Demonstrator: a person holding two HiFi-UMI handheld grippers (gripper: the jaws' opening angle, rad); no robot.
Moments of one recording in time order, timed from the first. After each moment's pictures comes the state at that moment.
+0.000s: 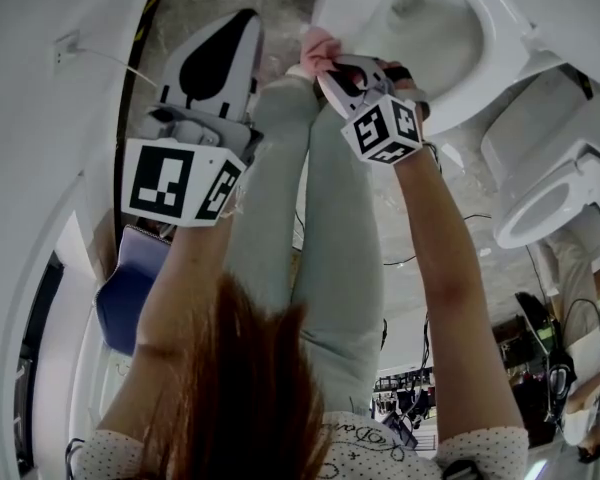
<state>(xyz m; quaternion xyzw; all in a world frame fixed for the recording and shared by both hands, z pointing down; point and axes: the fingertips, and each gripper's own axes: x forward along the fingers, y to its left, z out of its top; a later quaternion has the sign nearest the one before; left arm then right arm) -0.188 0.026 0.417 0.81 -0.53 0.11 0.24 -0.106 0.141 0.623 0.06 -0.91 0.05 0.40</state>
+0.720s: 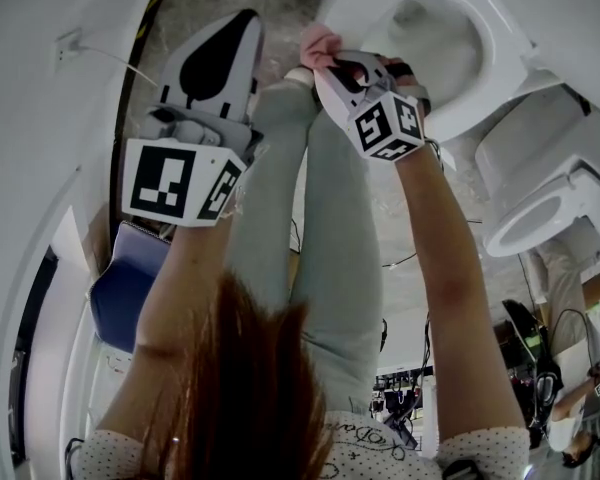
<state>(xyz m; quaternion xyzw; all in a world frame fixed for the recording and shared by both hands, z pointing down) -0.195 0.006 0.421 0.80 -0.54 0.12 0.25 -0.112 0.111 0.622 0.04 -0.92 0.04 0.39</state>
